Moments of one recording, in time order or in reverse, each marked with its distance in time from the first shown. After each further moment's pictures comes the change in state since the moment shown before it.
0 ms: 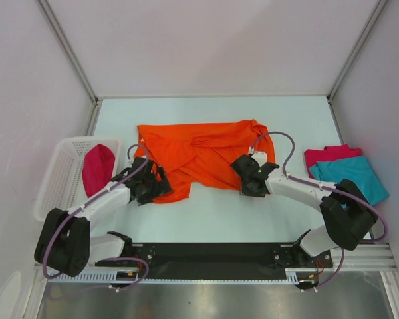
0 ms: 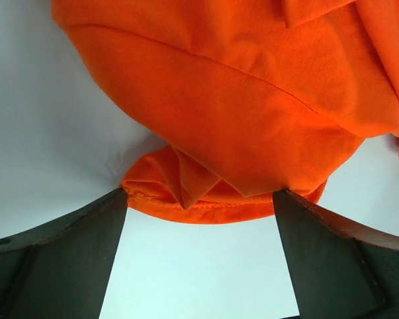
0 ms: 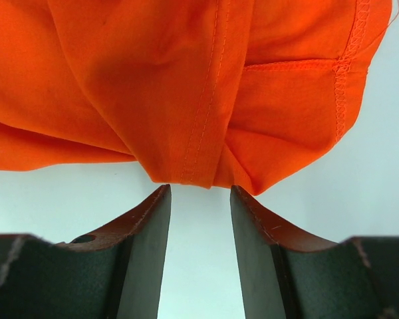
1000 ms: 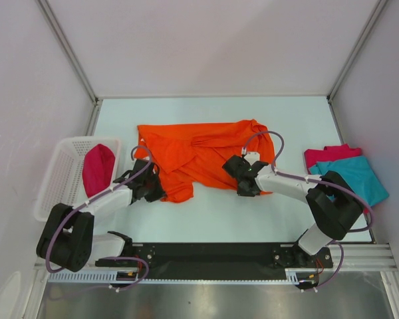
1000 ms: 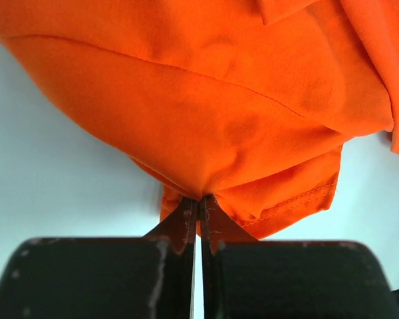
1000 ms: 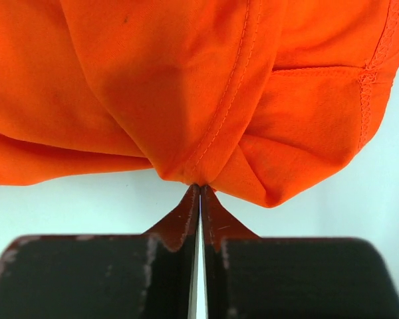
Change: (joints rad) left arm -0.002 0.035 -0.054 0.135 0.061 0.019; right arm 0.042 0.117 0.062 -0.010 0.027 0.015
